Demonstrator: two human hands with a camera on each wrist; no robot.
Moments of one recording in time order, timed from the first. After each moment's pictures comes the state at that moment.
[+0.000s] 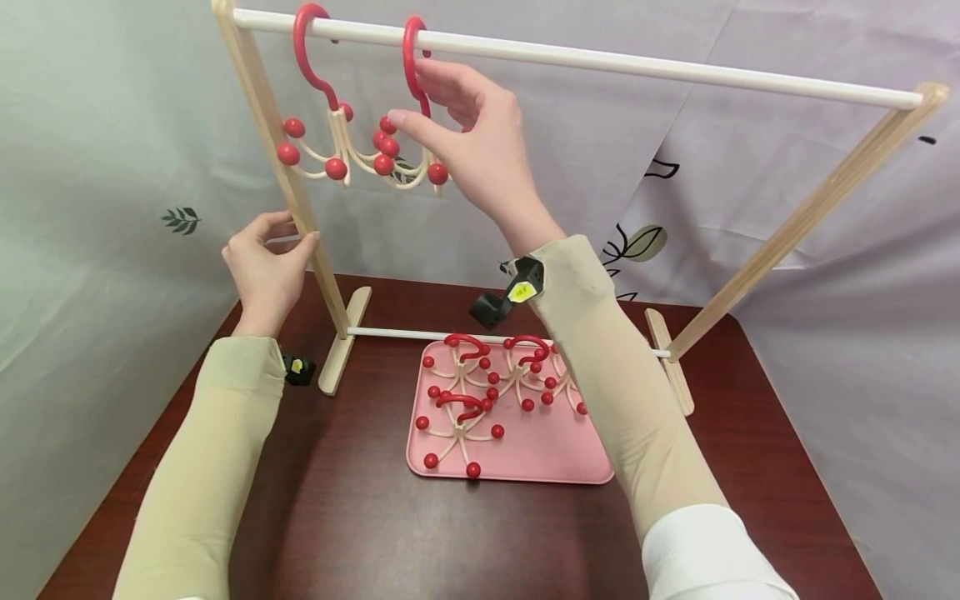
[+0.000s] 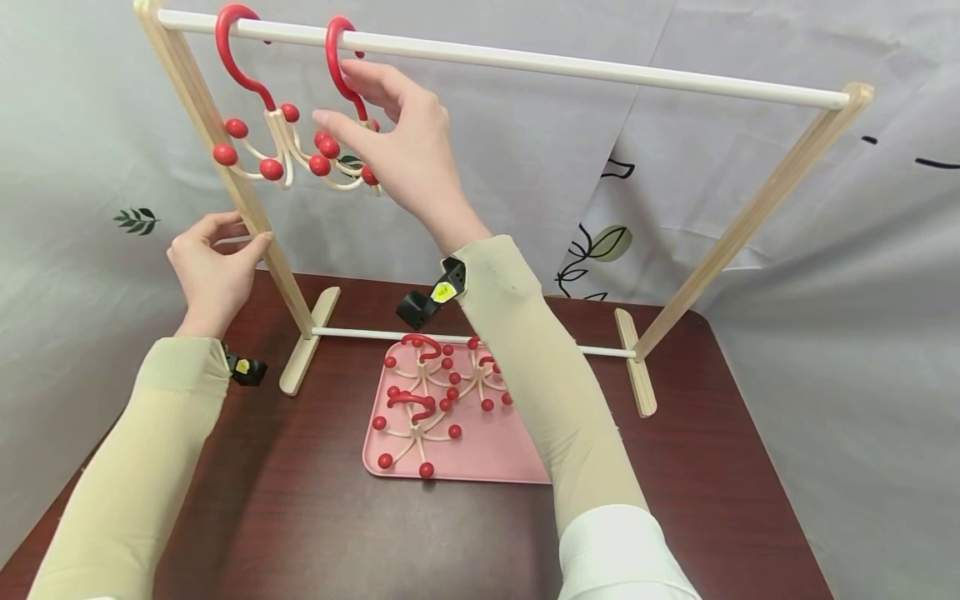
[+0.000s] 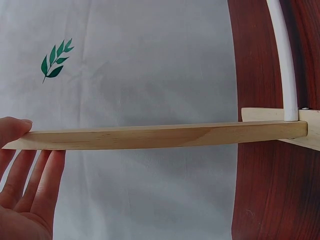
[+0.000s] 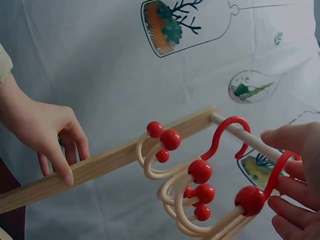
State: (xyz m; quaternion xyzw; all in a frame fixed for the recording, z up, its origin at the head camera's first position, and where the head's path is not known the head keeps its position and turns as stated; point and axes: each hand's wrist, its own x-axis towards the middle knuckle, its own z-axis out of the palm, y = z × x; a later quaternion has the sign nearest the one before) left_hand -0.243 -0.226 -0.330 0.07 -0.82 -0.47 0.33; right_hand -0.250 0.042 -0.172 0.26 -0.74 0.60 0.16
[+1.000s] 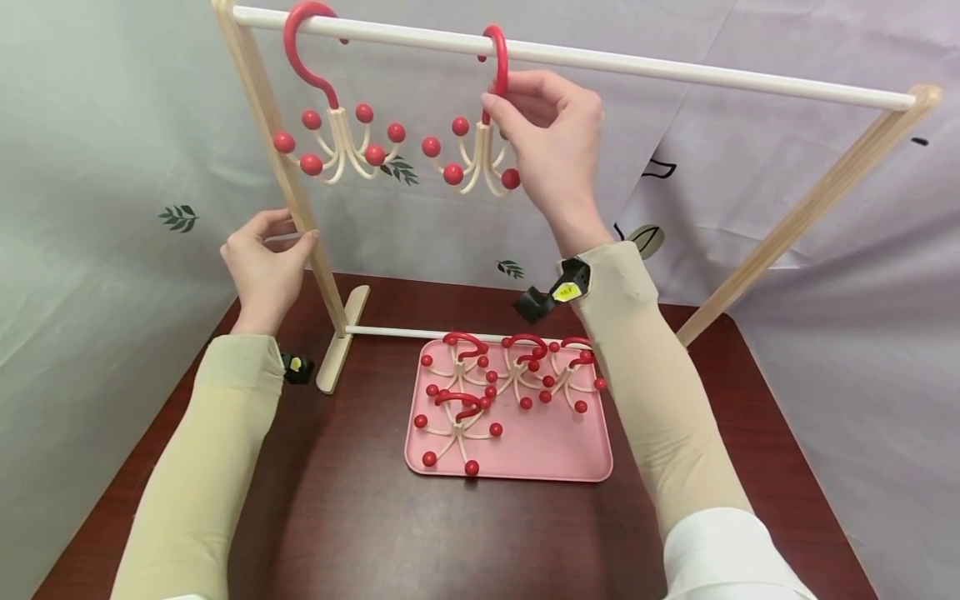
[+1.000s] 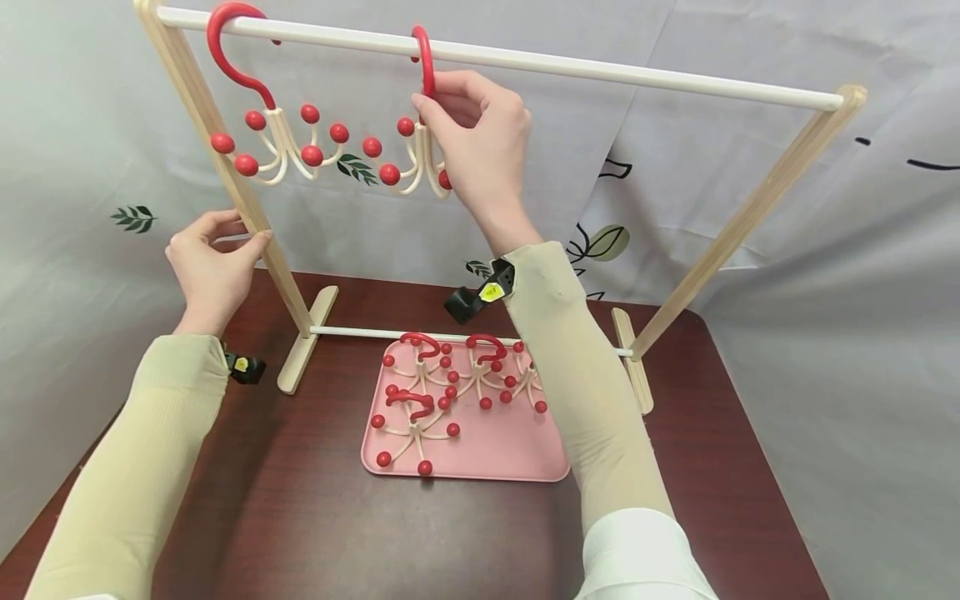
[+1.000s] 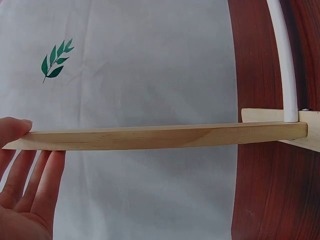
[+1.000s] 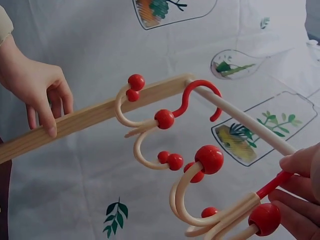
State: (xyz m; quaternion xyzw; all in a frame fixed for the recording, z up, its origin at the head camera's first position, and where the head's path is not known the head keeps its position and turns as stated) left_hand -0.246 -0.226 -0.331 0.06 -0.81 -0.48 0.33; right_hand -0.228 0.084 -0.162 0.18 -0.70 0.64 0.26
